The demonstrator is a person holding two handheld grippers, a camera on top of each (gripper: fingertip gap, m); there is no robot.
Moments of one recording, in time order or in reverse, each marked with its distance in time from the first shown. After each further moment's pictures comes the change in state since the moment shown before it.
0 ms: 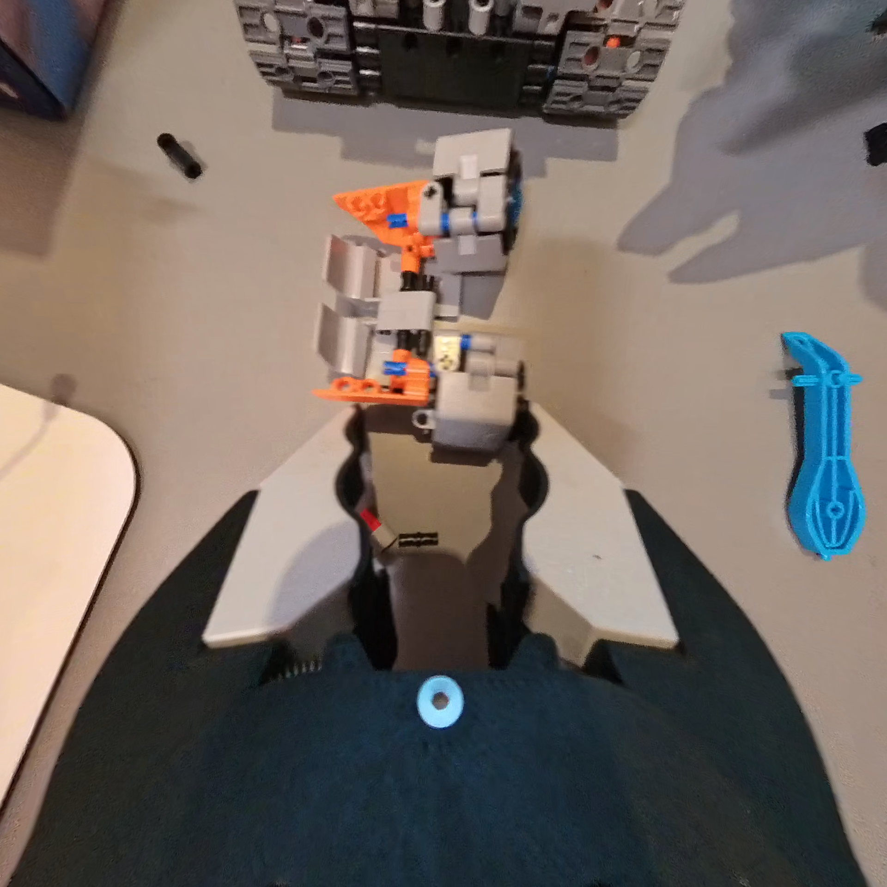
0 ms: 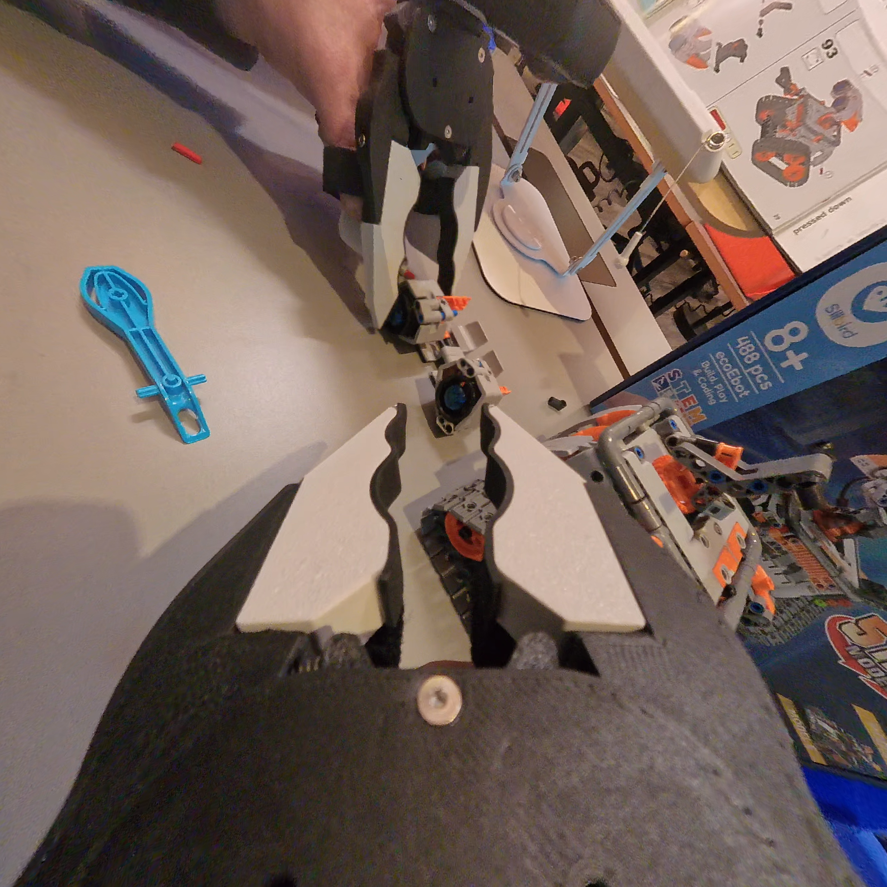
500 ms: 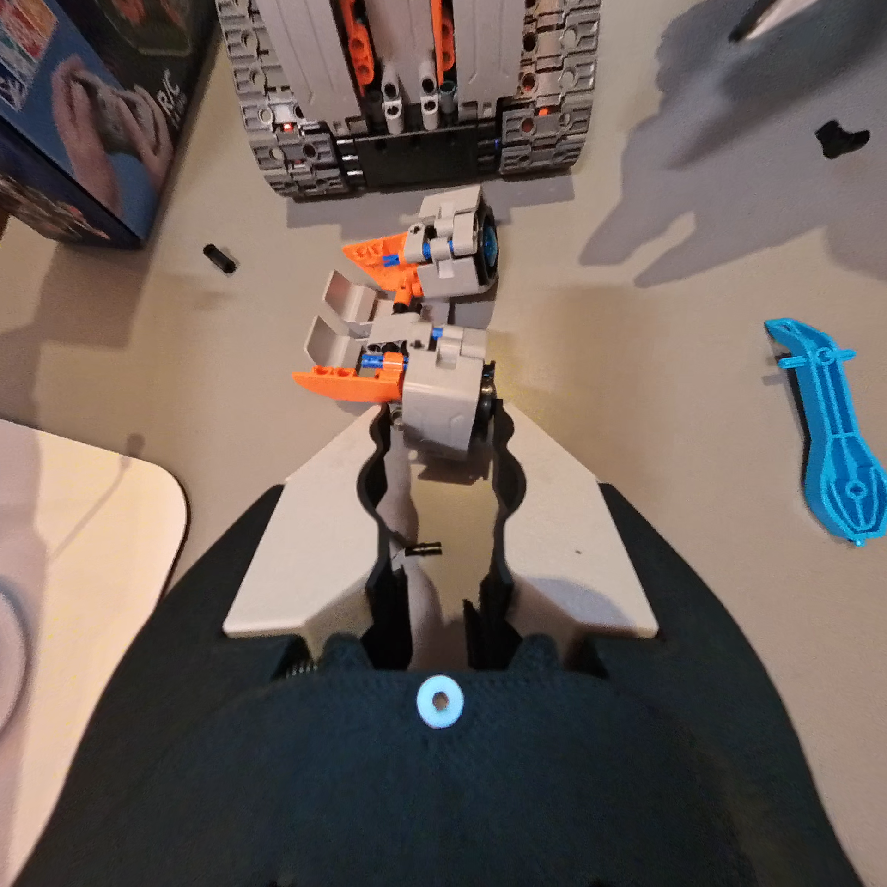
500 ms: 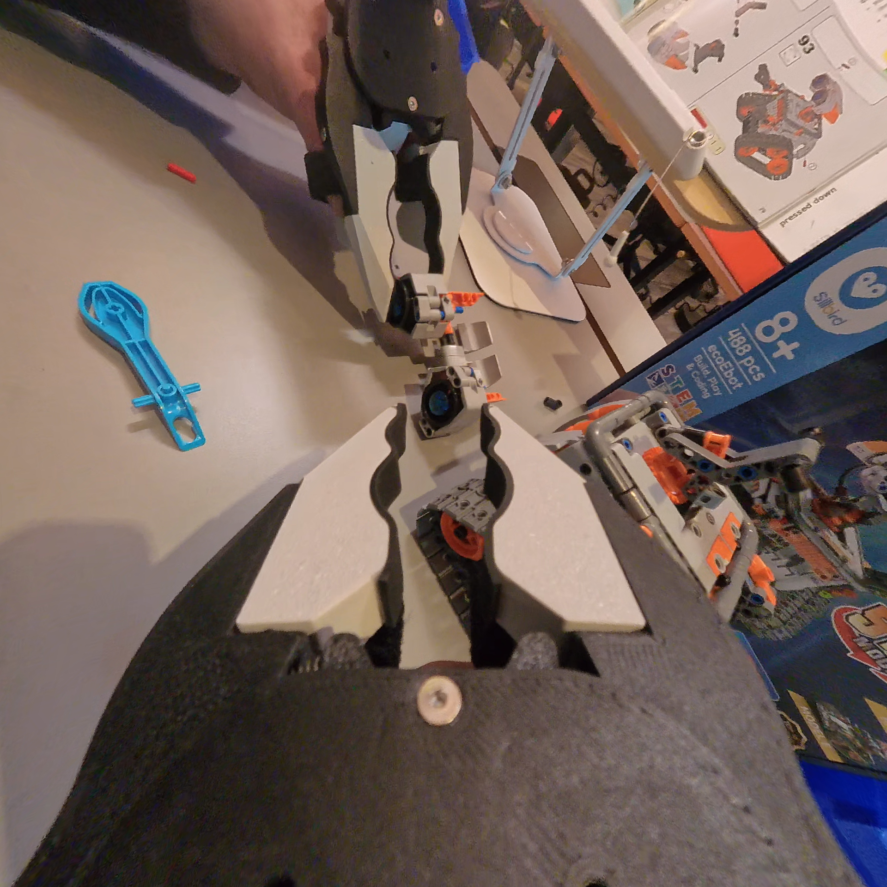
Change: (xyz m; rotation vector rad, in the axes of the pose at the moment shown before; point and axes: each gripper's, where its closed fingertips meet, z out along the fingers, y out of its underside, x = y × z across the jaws) left arm 0.005 -0.014 -0.012 0.128 -0.061 0.152; right arm 0.007 0.000 -0.004 0.027 0.008 0.036
